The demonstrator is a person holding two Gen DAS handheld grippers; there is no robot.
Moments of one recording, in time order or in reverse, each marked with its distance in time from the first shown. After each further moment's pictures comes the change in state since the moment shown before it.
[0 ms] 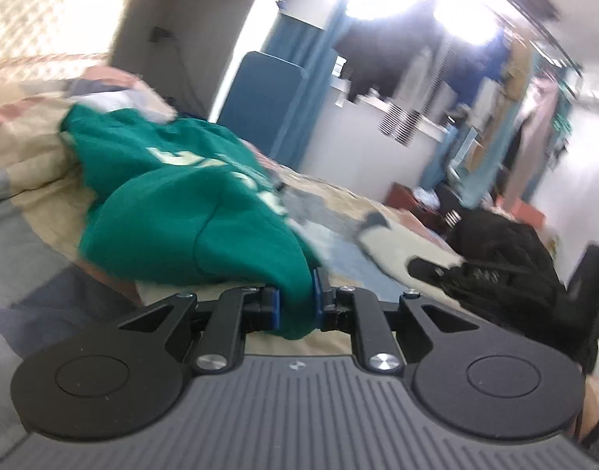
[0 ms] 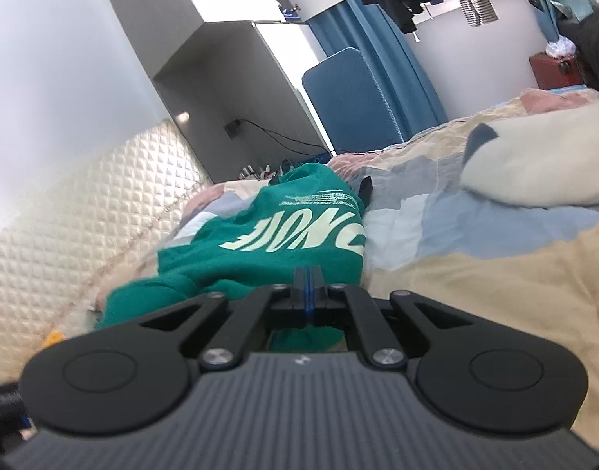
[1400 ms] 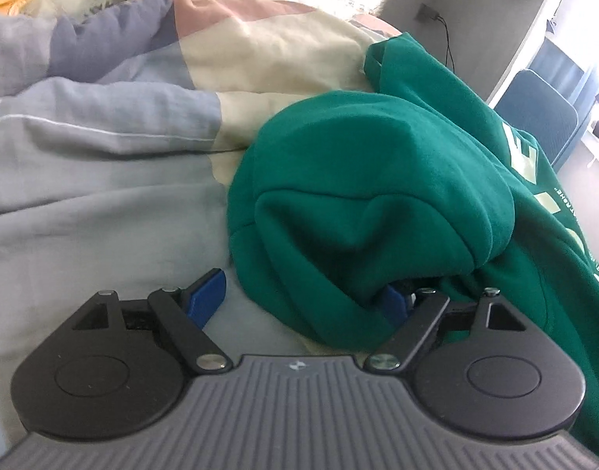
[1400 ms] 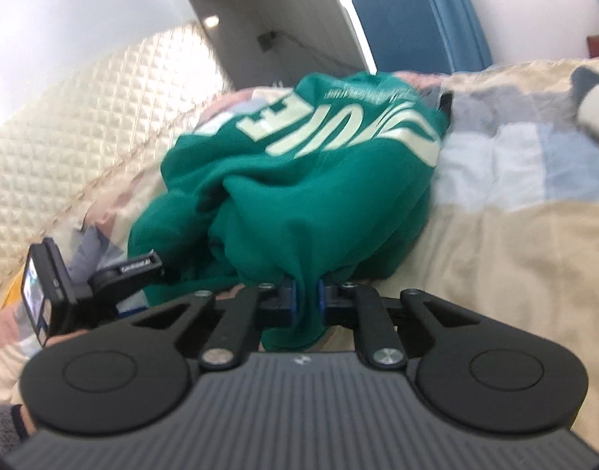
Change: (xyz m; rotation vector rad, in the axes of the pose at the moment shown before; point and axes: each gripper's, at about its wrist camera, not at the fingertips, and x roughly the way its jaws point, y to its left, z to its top) left arm 0.165 0.296 0.033 -0.408 0.024 0.658; right arm 0.155 0.065 -0.056 -0.174 0.189 0.015
